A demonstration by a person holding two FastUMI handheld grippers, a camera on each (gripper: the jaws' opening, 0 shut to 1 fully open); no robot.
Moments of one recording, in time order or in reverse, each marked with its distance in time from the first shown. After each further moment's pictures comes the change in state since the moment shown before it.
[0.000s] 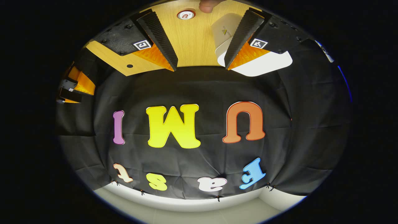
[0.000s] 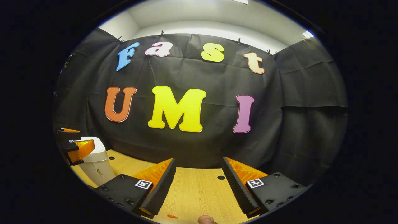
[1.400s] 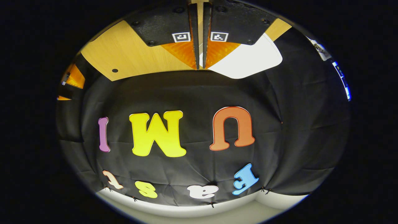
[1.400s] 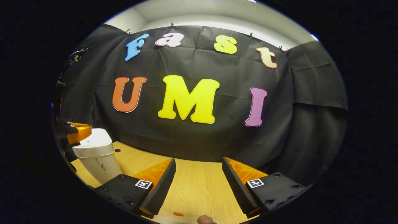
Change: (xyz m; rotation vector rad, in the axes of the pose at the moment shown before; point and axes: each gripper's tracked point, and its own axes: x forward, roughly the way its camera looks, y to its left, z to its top) left arm 0.026 0.050 -0.017 -0.001 0.078 0.097; right arm 0.010 0.050 -0.026 -0.047 0.089 0.079
